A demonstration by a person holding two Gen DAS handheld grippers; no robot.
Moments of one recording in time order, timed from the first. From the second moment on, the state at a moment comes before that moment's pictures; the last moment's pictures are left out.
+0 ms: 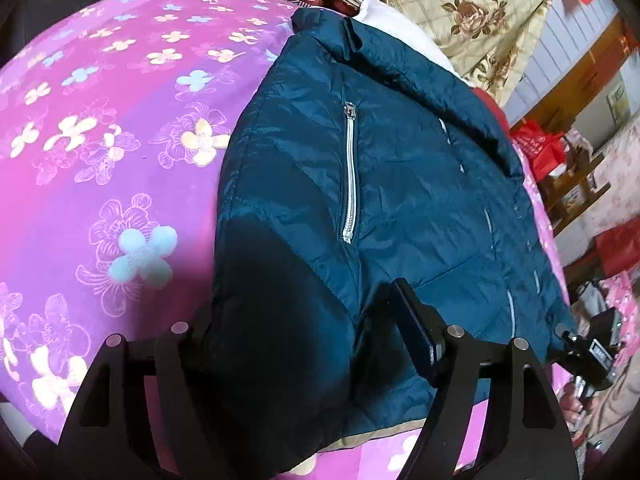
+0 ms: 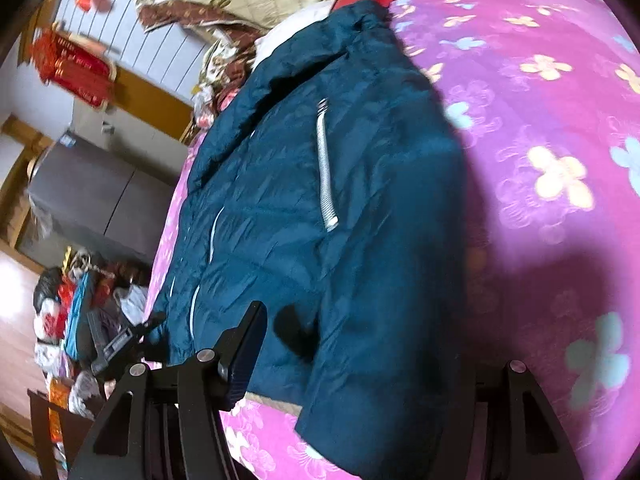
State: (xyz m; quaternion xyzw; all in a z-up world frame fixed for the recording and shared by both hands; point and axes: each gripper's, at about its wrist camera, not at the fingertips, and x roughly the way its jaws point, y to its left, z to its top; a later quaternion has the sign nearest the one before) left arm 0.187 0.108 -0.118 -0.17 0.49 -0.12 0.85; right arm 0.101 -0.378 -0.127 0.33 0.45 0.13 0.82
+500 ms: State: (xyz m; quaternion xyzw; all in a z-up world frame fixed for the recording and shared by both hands) left arm 0.185 0.090 -0.116 -0.13 0.51 -0.06 0.85; right arm 0.120 -0.391 -0.138 0.40 0.45 0.09 0.80
